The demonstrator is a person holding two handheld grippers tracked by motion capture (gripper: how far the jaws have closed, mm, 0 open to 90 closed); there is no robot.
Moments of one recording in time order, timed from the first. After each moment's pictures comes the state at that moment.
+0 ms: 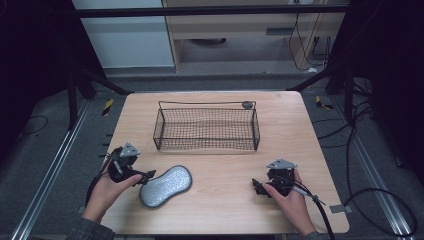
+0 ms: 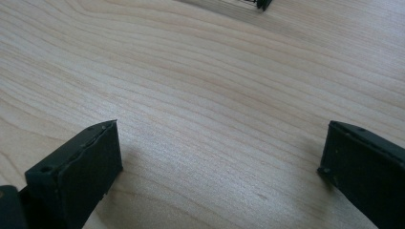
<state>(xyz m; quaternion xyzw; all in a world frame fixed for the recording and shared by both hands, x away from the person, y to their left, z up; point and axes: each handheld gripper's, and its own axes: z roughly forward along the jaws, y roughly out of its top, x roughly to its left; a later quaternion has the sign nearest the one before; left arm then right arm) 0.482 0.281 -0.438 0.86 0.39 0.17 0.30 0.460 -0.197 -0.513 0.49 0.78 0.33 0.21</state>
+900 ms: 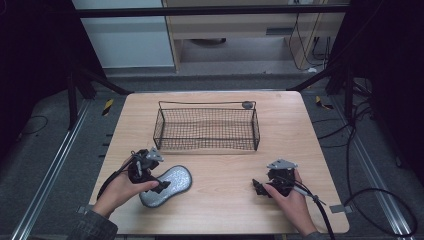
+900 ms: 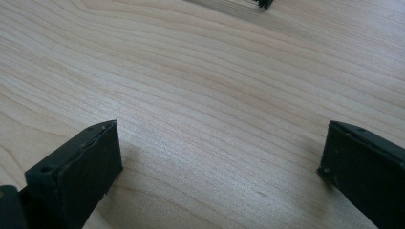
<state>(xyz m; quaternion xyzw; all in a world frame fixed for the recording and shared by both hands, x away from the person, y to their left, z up) 0.482 0.225 -0.435 0.92 0.30 0.11 0.21 0.459 -0.198 -0.513 0.48 0.78 0.33 0.20</state>
